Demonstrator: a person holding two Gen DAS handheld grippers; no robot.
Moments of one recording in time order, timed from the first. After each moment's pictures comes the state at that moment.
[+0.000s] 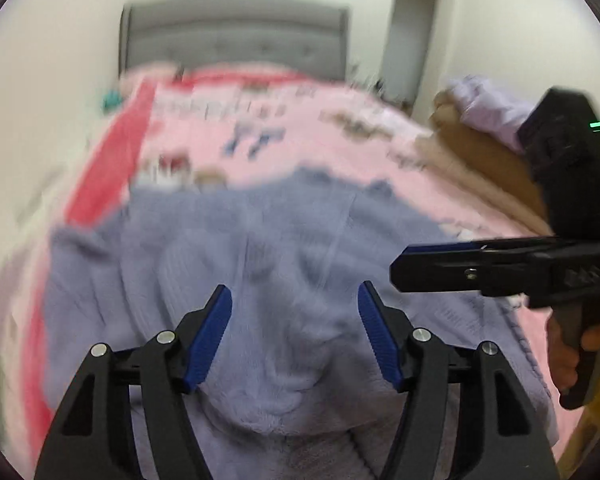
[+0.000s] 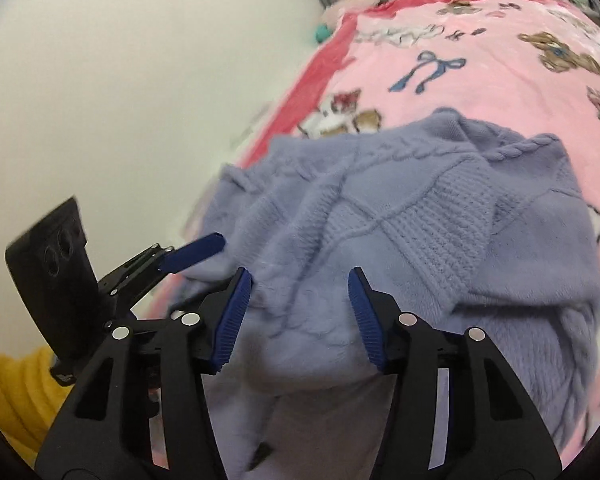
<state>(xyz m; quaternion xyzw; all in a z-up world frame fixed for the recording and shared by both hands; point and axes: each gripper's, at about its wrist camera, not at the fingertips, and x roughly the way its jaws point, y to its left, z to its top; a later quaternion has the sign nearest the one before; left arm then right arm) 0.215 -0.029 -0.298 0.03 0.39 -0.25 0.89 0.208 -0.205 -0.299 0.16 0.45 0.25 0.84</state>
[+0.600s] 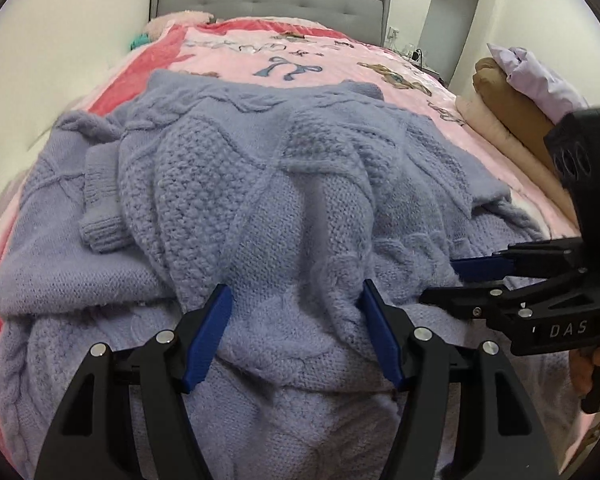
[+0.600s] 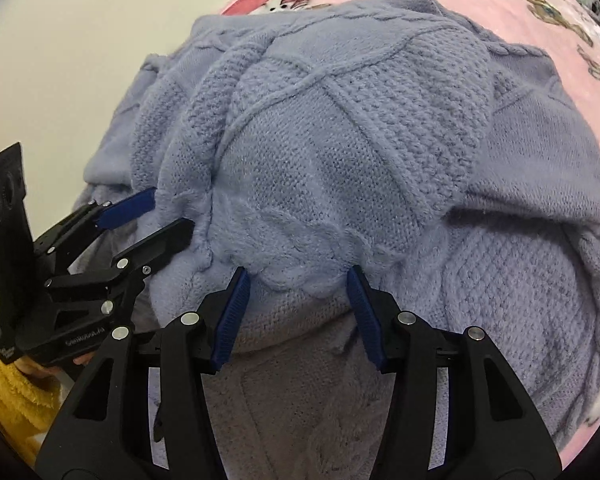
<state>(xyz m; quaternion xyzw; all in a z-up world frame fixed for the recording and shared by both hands) 0.195 -0.022 -0.363 0.03 0.44 -0.20 0.88 0.200 -0.185 -0.372 0.07 0.56 0.18 0.80</state>
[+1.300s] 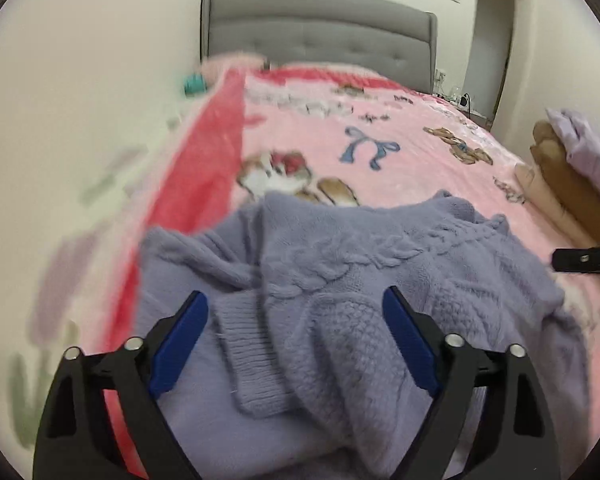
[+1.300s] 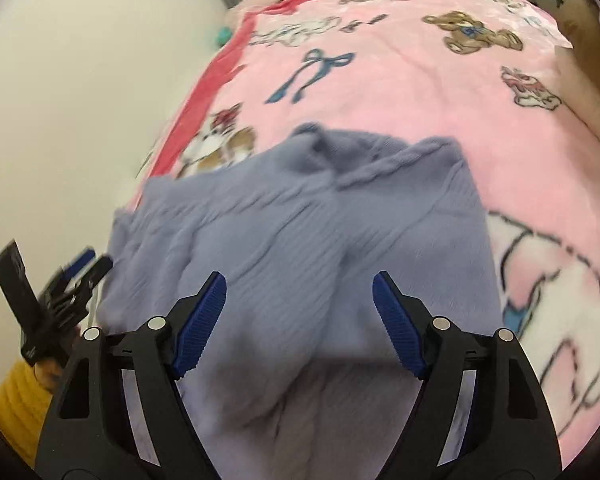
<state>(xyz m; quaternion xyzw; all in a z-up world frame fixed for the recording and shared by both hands) 0.291 0.035 -0.298 0.01 0.39 -0.13 0.91 0.275 -0.291 -0.312 0.20 0.49 0.10 0.84</state>
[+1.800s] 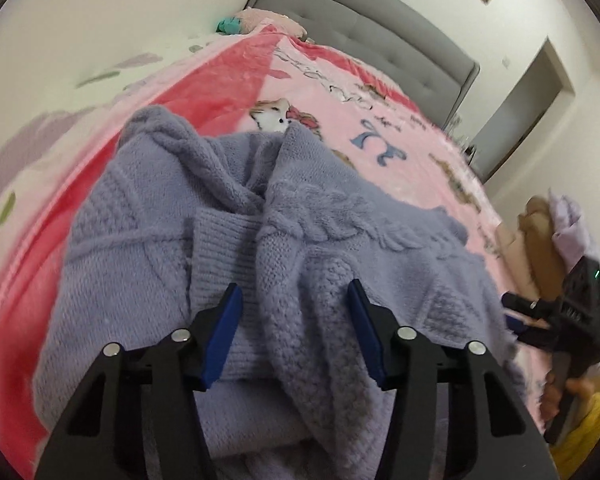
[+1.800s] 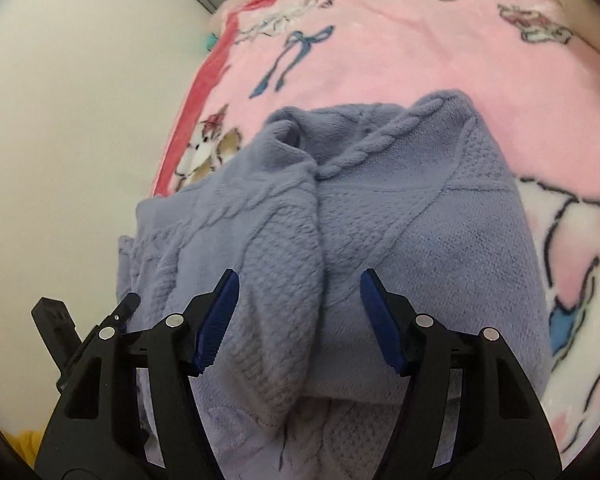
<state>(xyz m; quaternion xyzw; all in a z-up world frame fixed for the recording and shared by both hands) 0.281 0.068 -0.349 -0.19 0.42 -0.13 0.88 0.283 -0.304 -0.354 0.28 0.49 0.13 0.82</state>
